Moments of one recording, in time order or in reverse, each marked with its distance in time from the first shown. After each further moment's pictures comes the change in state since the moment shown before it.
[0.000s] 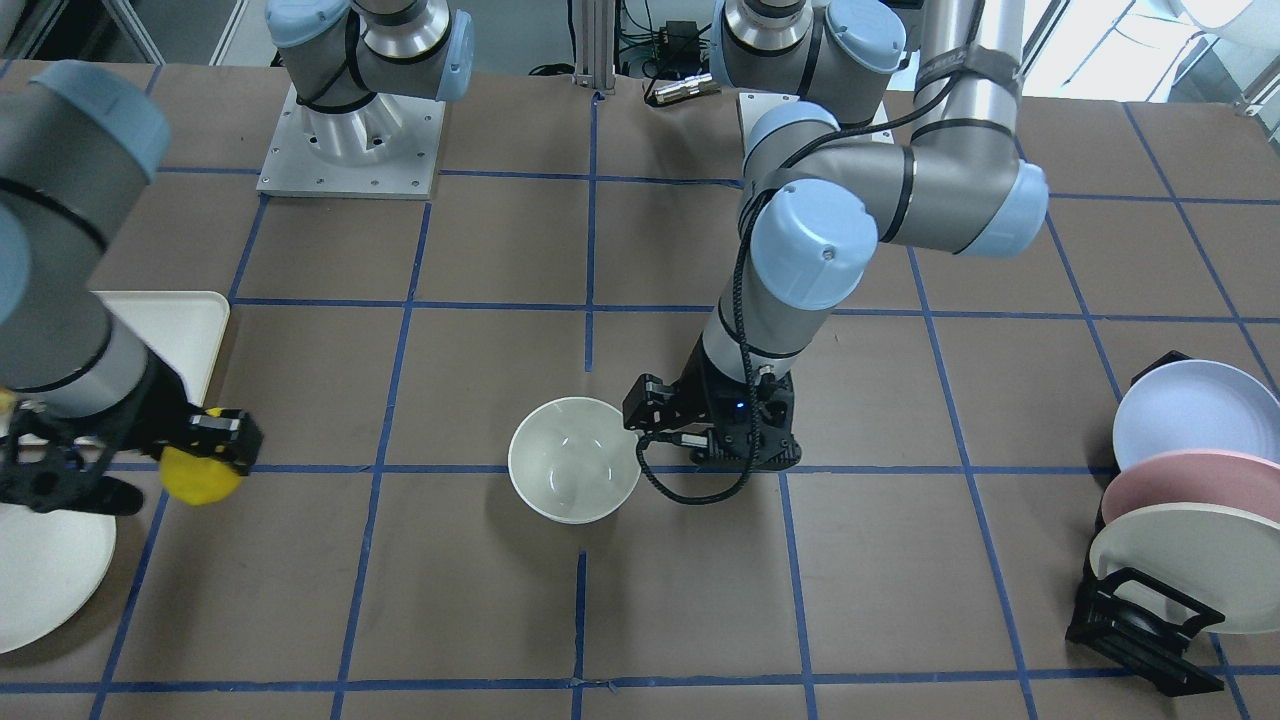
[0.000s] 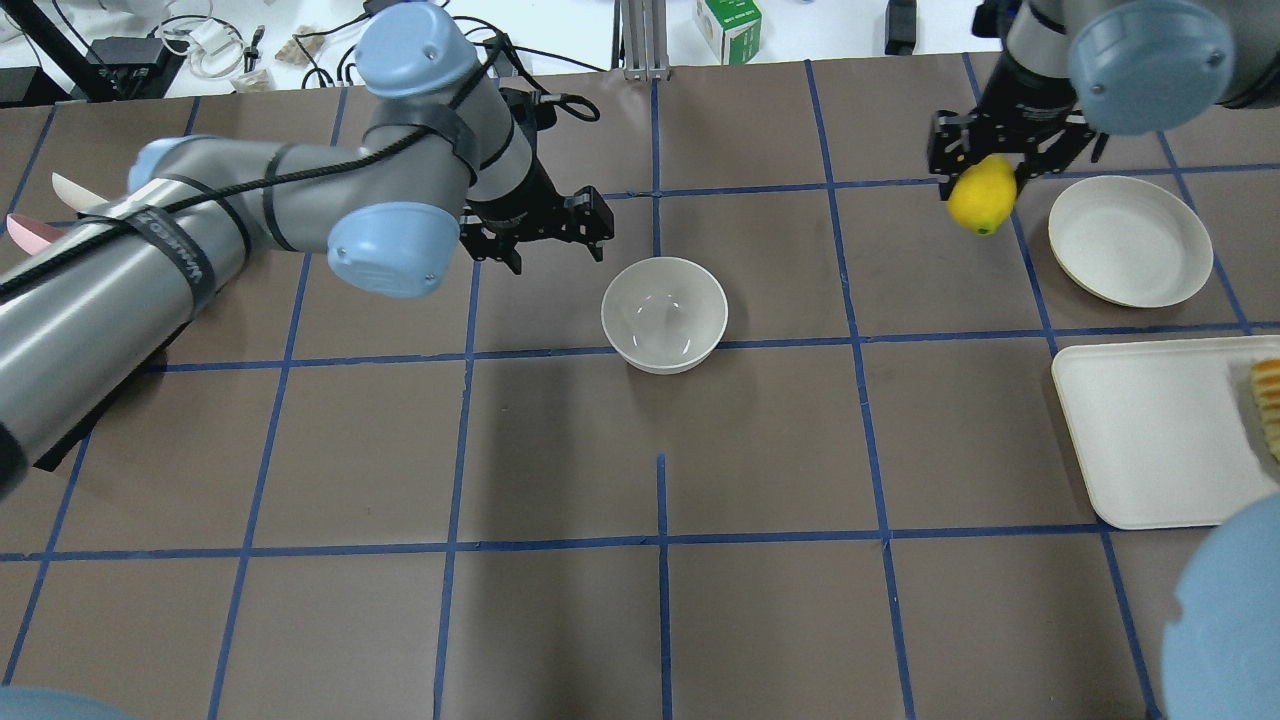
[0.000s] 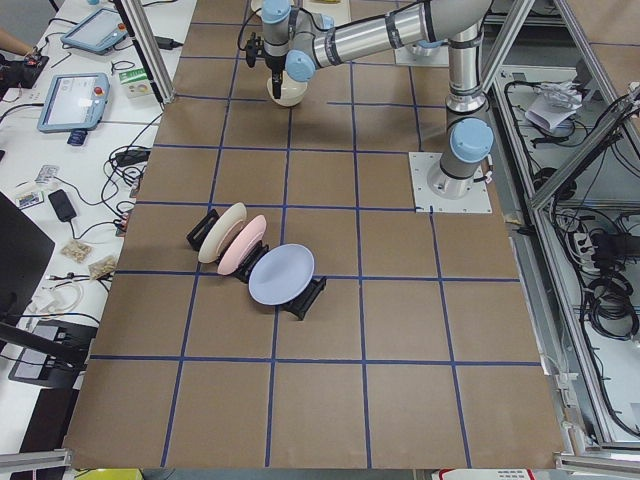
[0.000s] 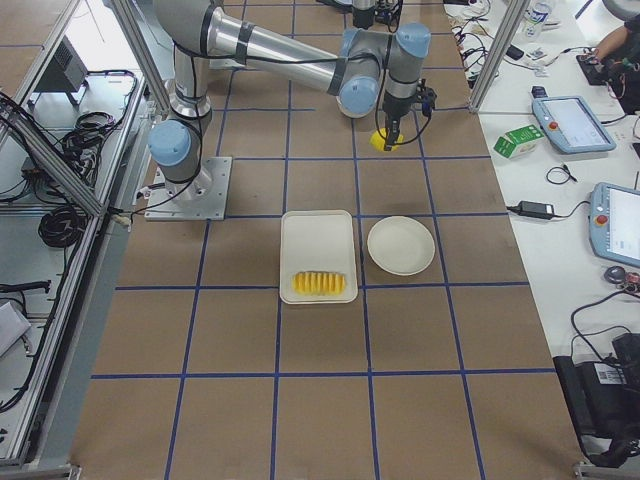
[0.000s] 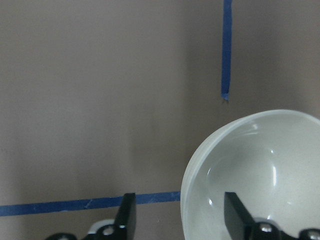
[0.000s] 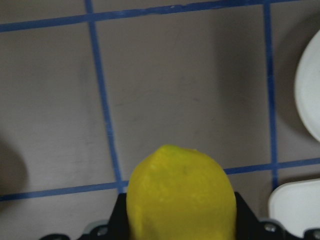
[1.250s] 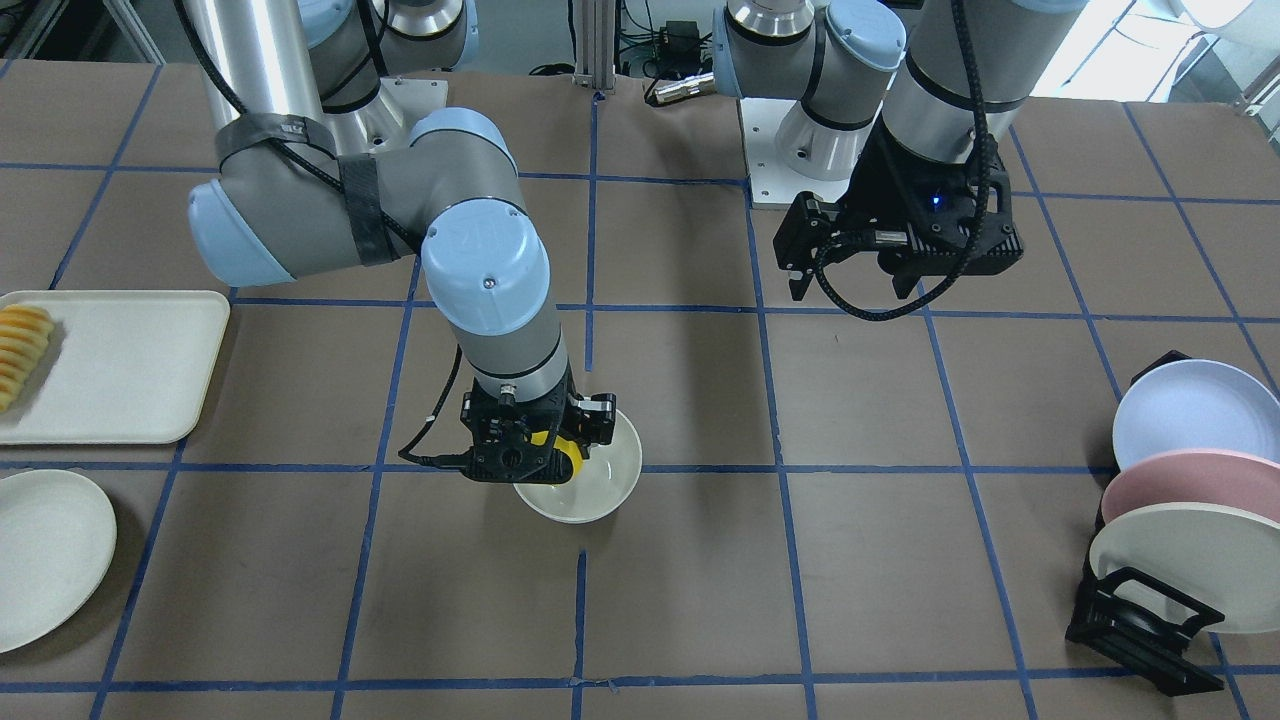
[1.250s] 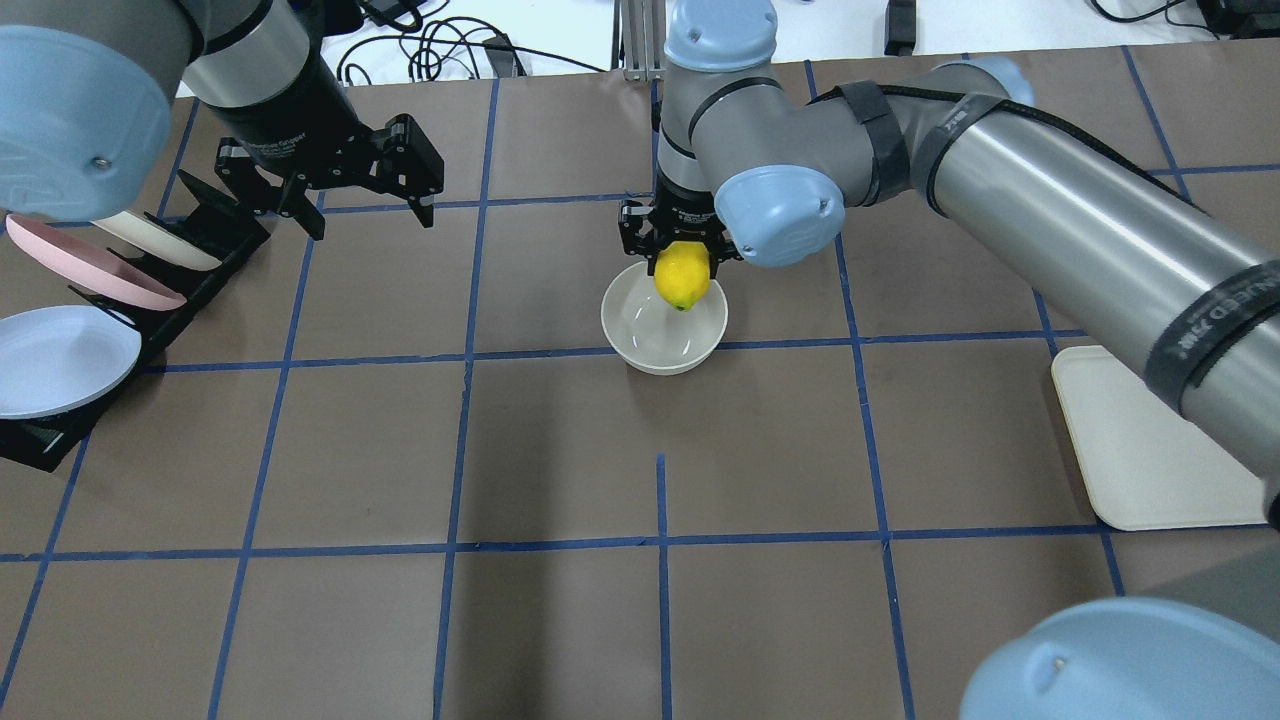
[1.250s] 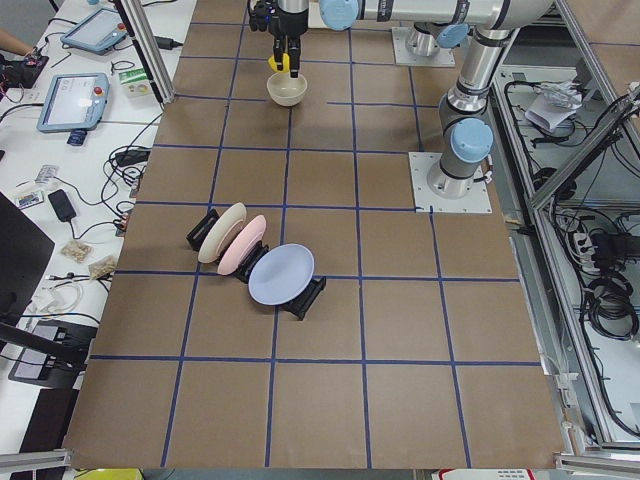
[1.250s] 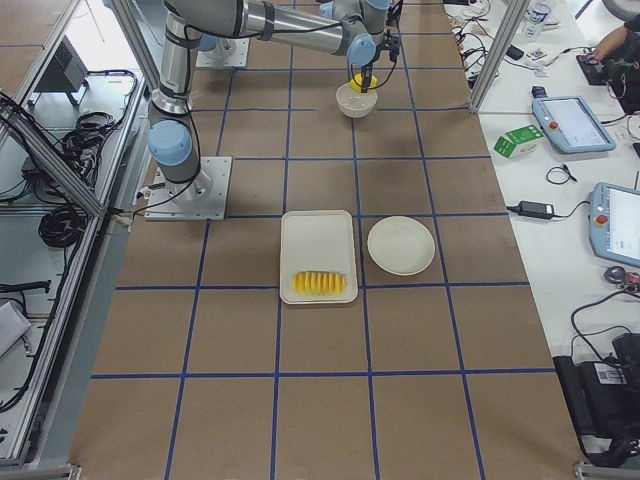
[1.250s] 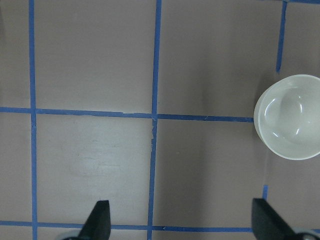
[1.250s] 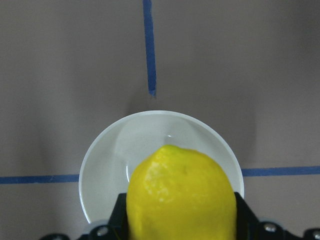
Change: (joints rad) left arm 0.113 0.265 0.094 -0.404 0.139 0.091; right arm 0.382 0.140 0.008 -0.194 0.119 0.338
